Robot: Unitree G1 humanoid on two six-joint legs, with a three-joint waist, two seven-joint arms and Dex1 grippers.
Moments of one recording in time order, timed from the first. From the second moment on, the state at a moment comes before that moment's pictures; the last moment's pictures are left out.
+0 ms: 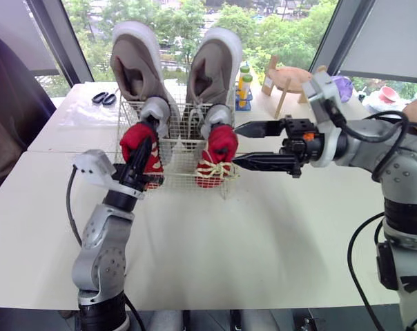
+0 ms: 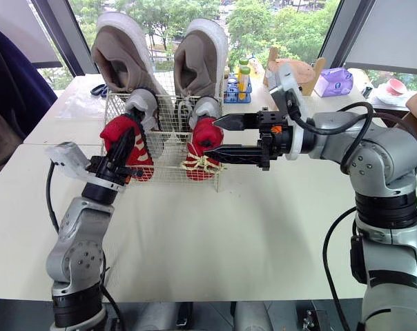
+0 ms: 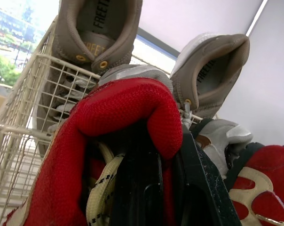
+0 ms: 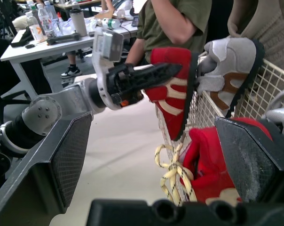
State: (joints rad) left arm -0.15 0.03 0.25 -0.50 -0.62 0.35 -0.28; right arm -0.84 -0.74 -0.05 -0.22 0.89 1.00 1.02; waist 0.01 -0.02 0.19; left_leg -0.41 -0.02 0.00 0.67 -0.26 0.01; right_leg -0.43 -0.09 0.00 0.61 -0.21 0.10
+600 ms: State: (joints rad) left arm 0.50 0.70 0.63 -0.86 -1.14 0.76 -0.30; right arm -0.55 -0.89 -0.10 -0.19 0.85 0.98 1.06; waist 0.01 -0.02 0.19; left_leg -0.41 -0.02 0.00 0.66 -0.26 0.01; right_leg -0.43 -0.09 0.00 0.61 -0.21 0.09
